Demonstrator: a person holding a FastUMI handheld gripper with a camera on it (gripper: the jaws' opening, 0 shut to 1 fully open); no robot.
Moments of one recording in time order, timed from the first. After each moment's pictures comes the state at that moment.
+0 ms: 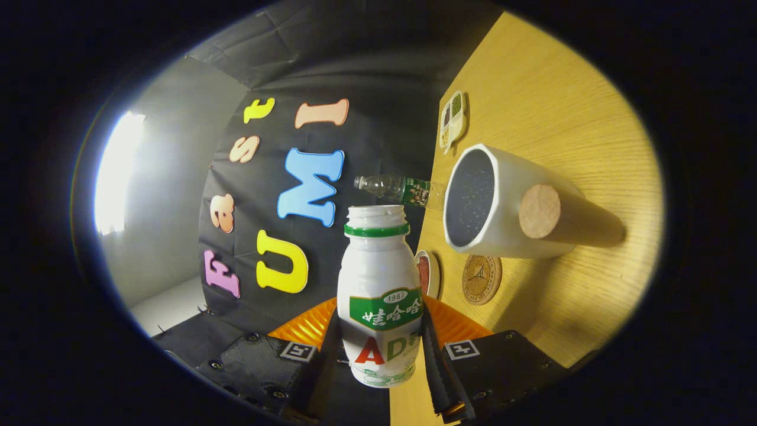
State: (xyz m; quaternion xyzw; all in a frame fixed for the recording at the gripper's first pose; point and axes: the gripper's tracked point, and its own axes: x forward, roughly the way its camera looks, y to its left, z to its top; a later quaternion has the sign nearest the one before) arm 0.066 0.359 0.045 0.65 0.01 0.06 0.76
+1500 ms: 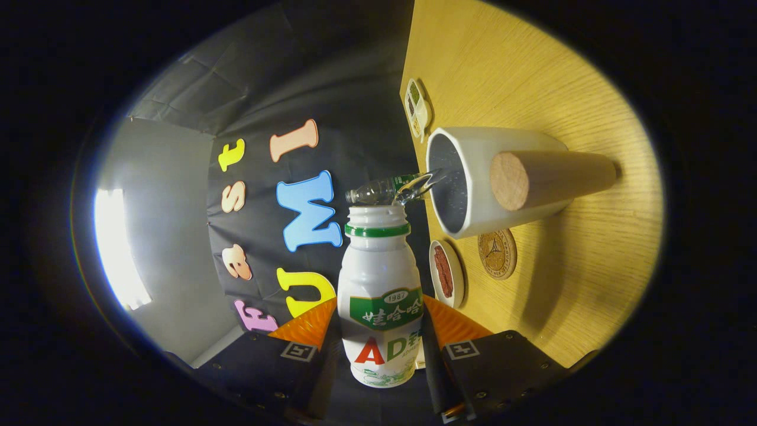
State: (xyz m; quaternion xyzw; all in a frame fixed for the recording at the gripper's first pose) arm 0.062 0.353 0.063 0.76 0.00 0.06 0.65
